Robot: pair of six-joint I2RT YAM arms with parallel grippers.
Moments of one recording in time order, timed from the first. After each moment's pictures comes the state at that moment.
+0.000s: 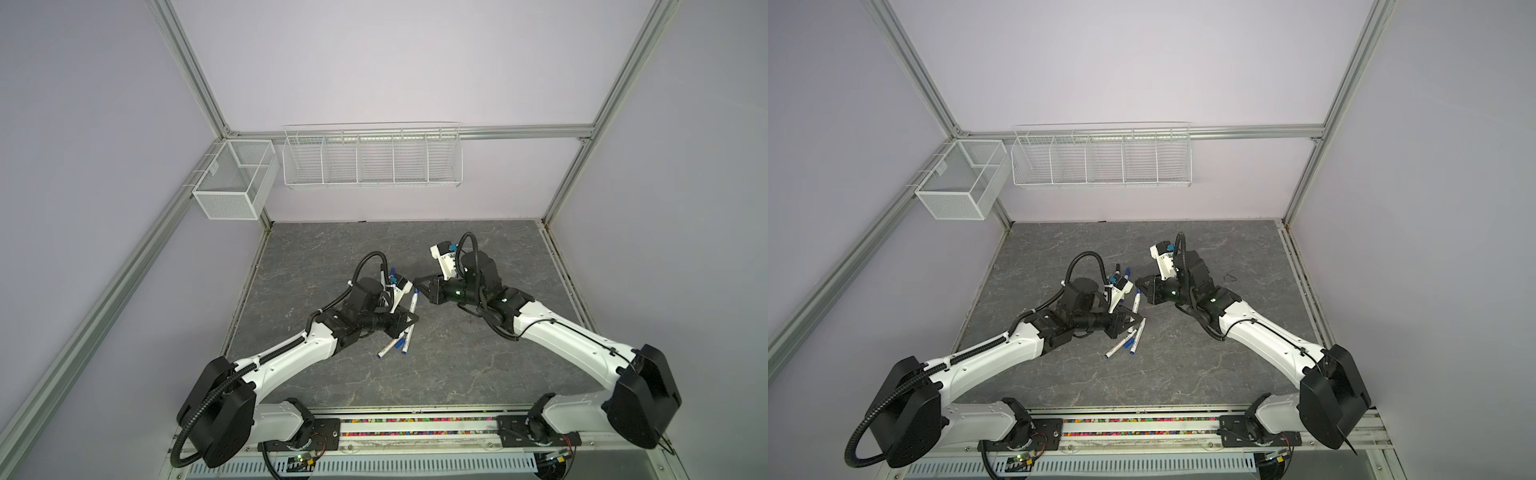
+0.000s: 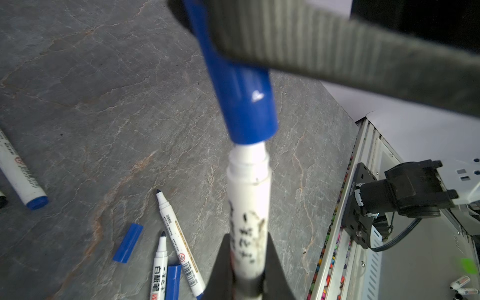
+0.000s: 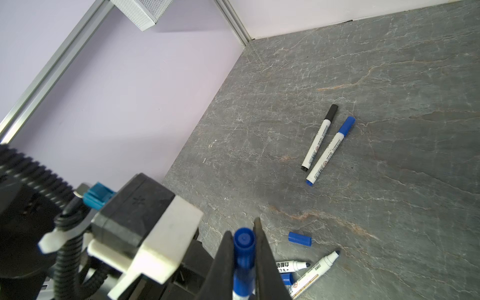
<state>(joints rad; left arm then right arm) -0.75 1.29 0.77 -0.08 0.45 -0.26 0.68 1.36 0.99 -0.08 -0.36 0.52</state>
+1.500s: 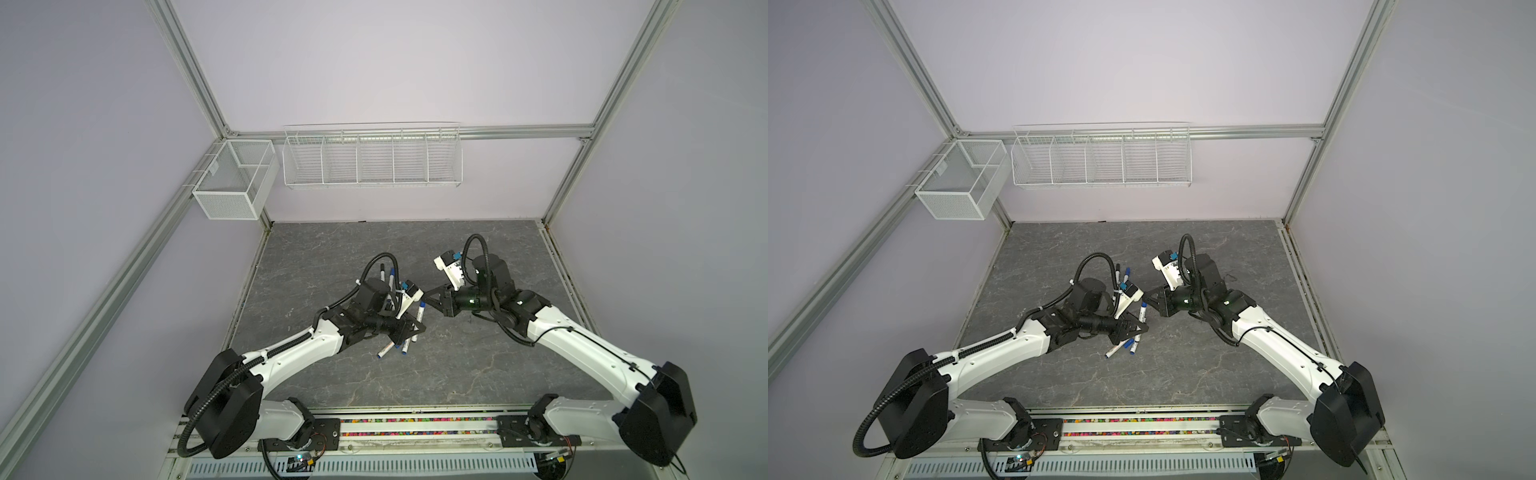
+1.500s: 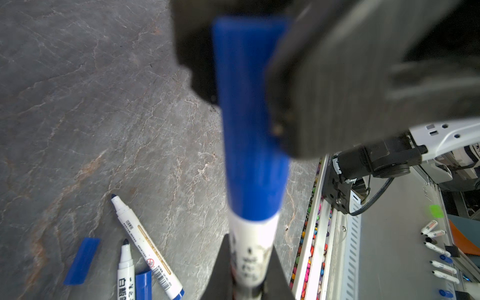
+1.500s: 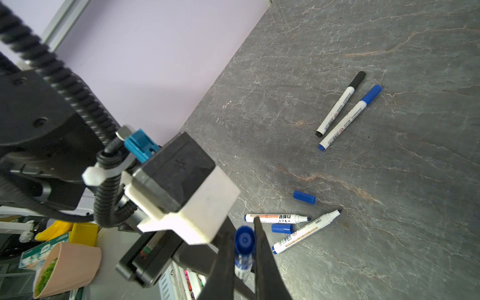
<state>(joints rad) -0.77 1.35 0.81 -0.13 0.57 -0.18 0.65 1.27 0.97 -0.28 -0.53 0.35</state>
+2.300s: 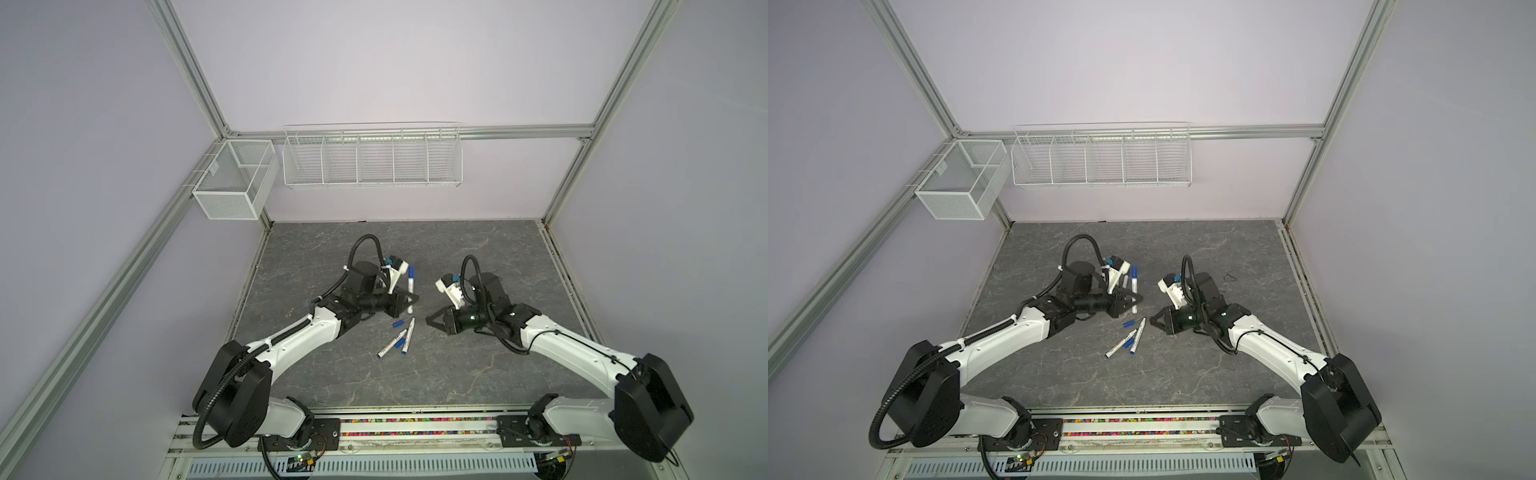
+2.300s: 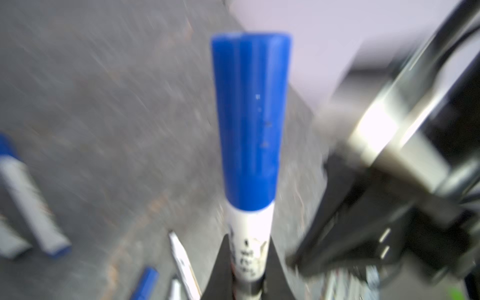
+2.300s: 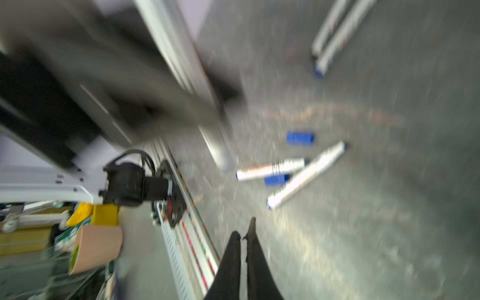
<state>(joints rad) -0.61 1.39 0.90 0.08 0.49 -0.31 0.60 1.31 0.73 -0.32 -0.67 0.43</state>
